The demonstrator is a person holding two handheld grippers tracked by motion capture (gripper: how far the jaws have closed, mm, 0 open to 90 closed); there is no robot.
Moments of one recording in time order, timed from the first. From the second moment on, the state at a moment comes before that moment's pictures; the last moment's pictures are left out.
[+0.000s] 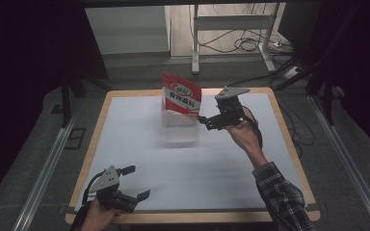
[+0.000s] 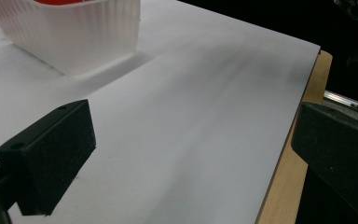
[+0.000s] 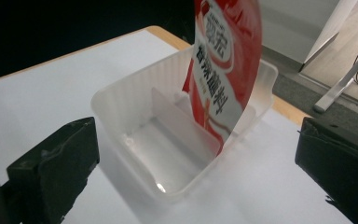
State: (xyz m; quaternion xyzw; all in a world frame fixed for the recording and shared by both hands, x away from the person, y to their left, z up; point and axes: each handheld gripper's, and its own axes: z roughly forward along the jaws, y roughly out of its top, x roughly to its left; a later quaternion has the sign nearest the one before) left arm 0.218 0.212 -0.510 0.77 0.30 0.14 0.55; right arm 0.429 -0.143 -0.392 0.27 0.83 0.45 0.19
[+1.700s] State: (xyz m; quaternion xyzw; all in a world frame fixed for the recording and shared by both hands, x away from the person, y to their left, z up) left arm 0.219 0.213 -0.511 0.77 0.31 0.14 0.54; right arm 0.346 -0.208 -0.441 0.28 0.83 0.43 0.20
